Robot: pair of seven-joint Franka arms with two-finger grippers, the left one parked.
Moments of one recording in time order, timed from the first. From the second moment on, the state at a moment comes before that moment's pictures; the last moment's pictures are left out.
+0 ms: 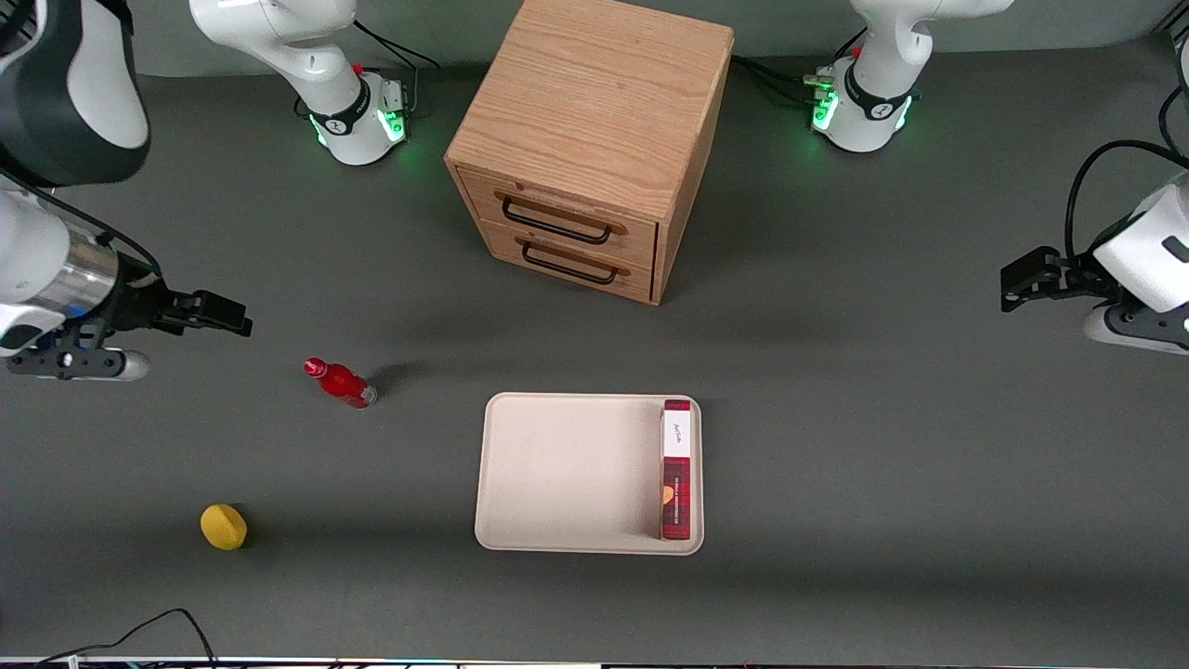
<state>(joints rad) 0.13 0.12 -0.08 -1.68 0.08 1.76 0.12</state>
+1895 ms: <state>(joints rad) 0.13 0.18 -0.01 -2.13 -0.05 2.34 0.12</state>
